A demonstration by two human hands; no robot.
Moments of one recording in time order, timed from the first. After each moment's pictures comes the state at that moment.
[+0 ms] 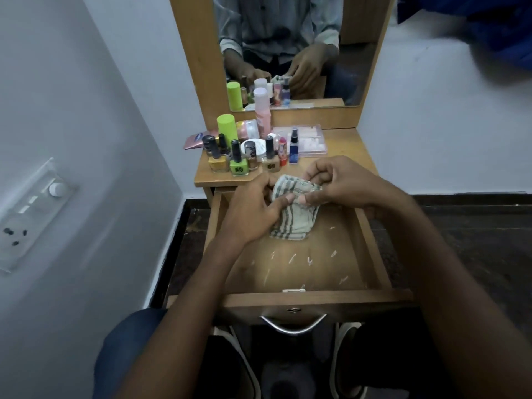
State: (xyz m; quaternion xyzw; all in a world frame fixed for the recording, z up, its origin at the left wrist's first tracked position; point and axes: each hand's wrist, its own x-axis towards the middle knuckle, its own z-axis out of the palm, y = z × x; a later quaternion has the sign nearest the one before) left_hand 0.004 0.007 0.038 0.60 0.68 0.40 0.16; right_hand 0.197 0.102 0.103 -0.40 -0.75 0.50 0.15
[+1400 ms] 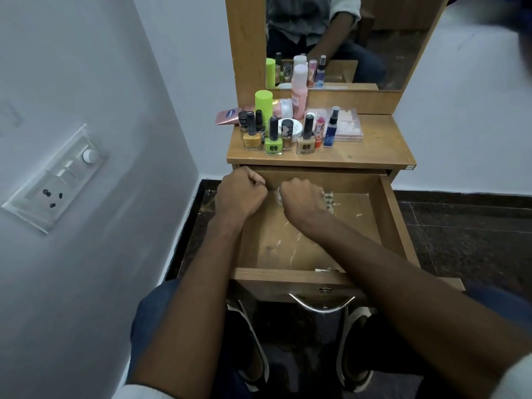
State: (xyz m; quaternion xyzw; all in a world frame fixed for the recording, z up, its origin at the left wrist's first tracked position) left_hand -0.058 -0.018 0.017 0.42 0.82 0.36 0.18; right_hand 0.068 0.042 0.014 -0.41 -0.91 -0.01 -0.01
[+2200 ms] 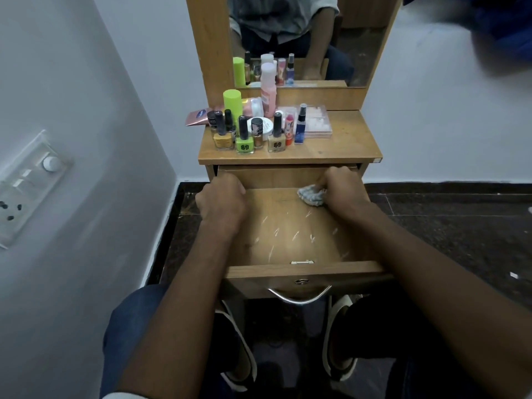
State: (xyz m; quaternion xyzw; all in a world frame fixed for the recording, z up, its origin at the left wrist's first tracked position) left_hand -0.029 -0.012 0.020 0.44 0.88 0.16 0.06; right_hand 0.177 0.102 0.014 -0.53 -0.84 0.07 0.08
